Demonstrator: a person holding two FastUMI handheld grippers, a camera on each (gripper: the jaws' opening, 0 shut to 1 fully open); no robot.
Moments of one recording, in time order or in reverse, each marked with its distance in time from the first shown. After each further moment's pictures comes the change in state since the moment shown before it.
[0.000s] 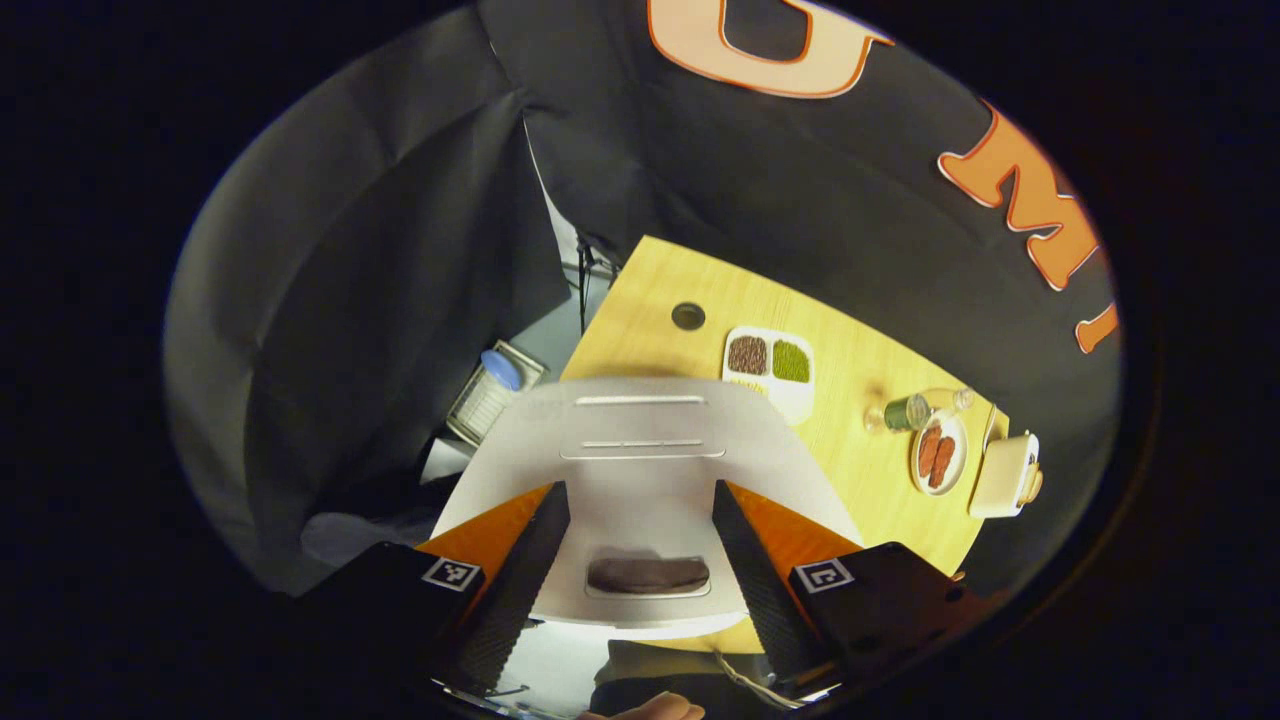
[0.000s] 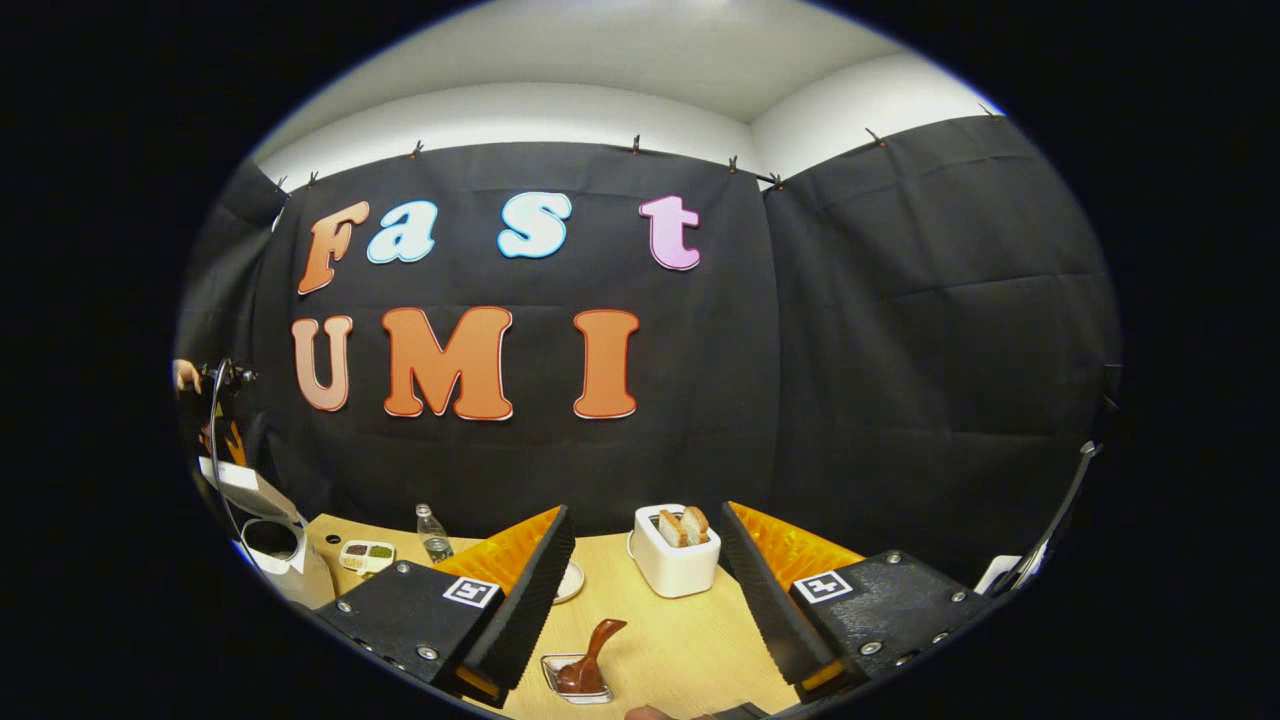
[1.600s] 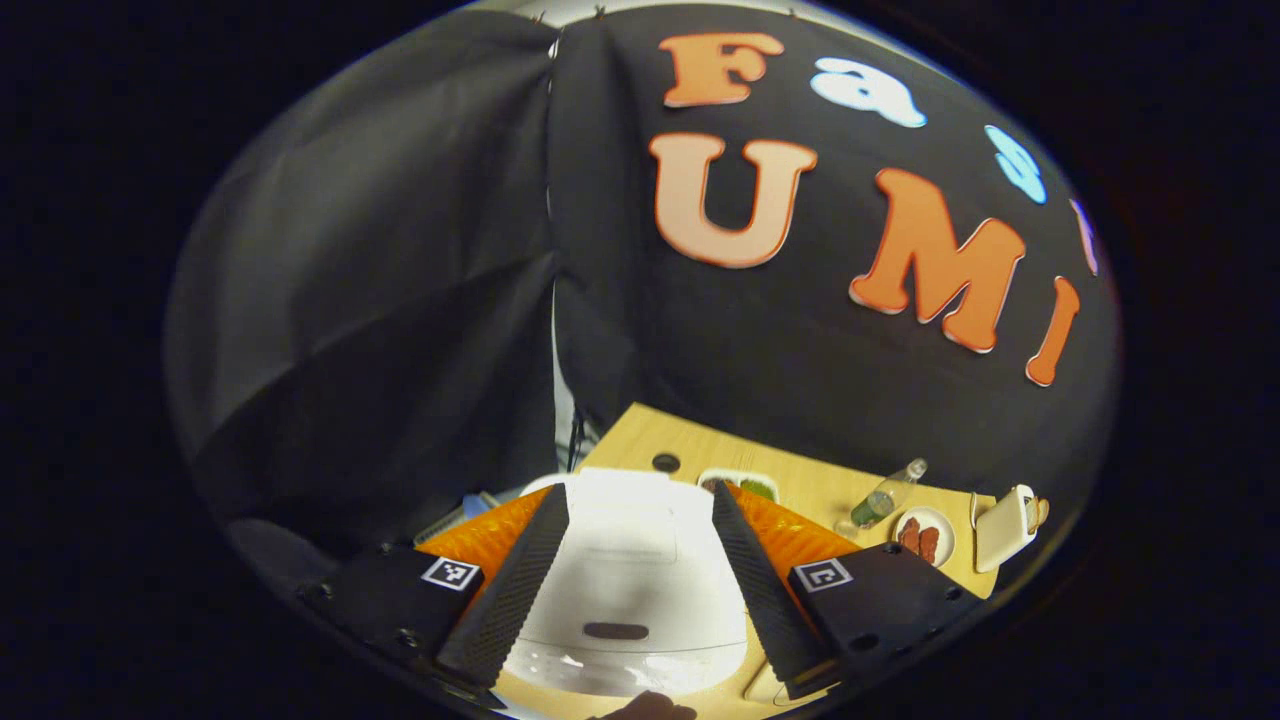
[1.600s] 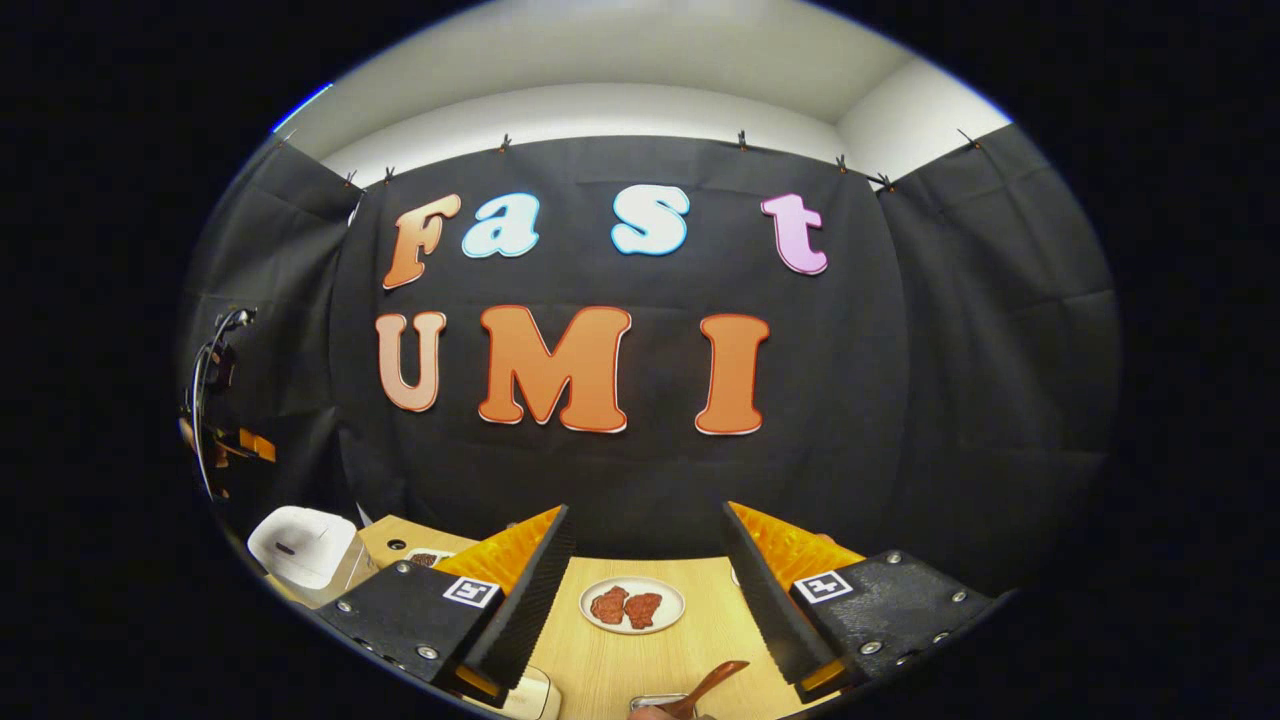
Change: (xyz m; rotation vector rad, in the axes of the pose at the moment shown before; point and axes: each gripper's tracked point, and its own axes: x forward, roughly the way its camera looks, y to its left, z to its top) left arm -0.127 -0.011 -0.016 -0.036 -0.919 -0.056; right arm 0.057 0.134 0.022 -0.036 -0.064 0.278
